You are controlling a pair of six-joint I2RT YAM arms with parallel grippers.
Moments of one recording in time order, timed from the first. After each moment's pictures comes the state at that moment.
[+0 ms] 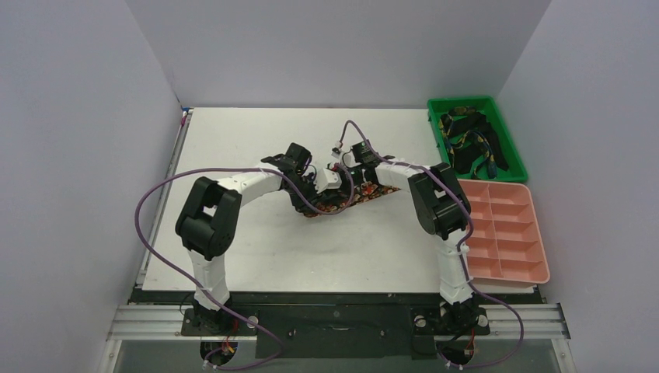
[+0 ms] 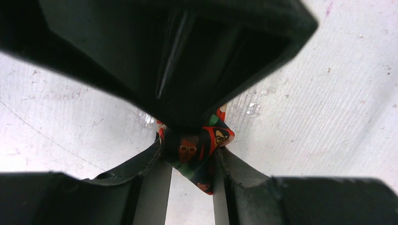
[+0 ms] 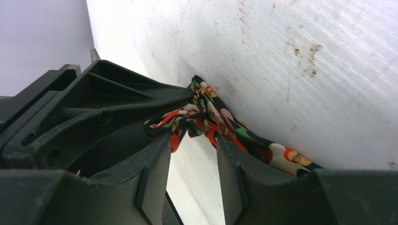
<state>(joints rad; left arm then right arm) -0.51 1.93 1.30 -0.56 0.38 0.67 0.48 2.20 1.47 -0.24 -0.86 0.51</state>
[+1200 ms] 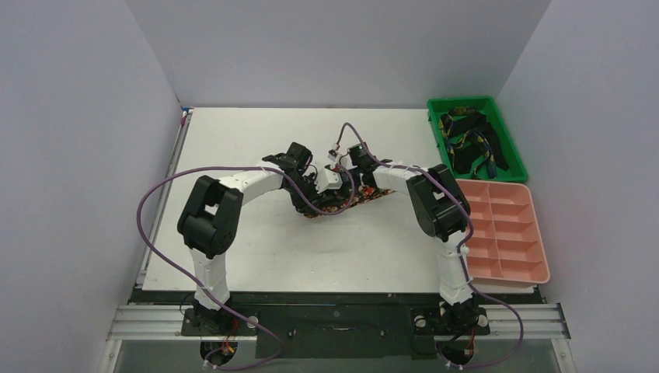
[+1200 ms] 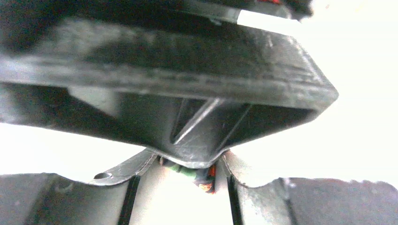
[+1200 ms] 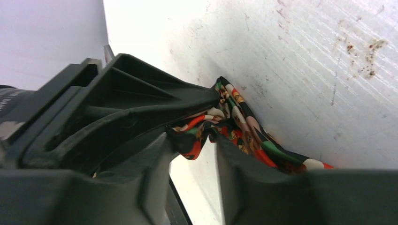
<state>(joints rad) -0.51 1.95 1.33 -0.59 0.40 0.69 0.51 2.17 1.40 -0.10 -0.90 0.63</state>
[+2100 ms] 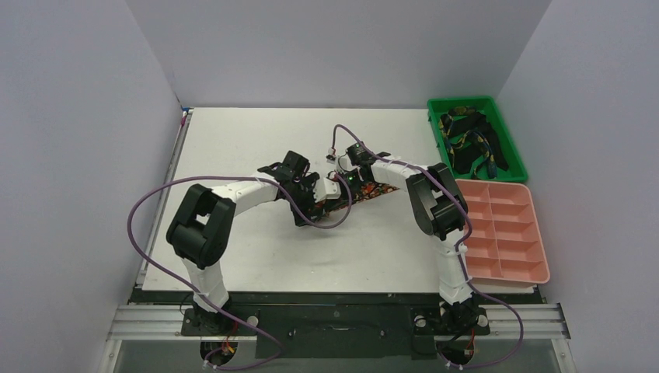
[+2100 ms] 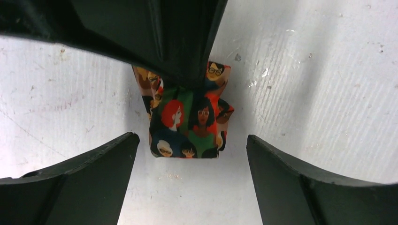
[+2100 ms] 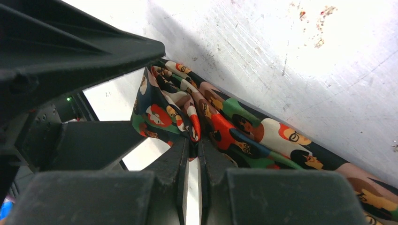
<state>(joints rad) -0.53 1.84 1.17 -0.46 0.40 0.77 0.50 2.21 1.53 -0.46 -0.78 0.24</state>
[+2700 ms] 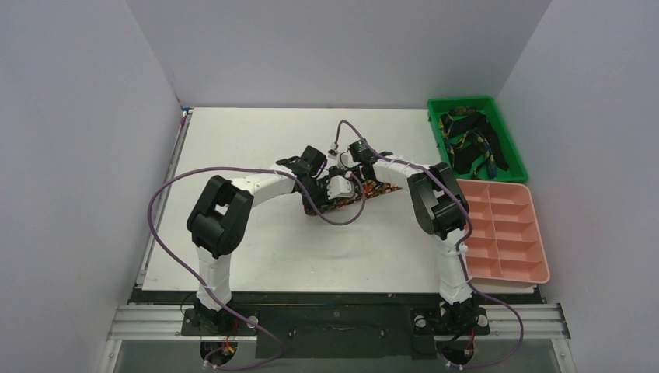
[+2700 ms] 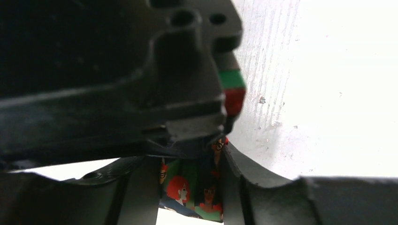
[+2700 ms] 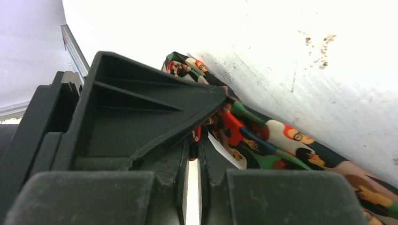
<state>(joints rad) -0.60 1.99 1.36 -0.53 0.32 0.82 0.50 2.21 1.53 -0.38 -0.84 0.35</state>
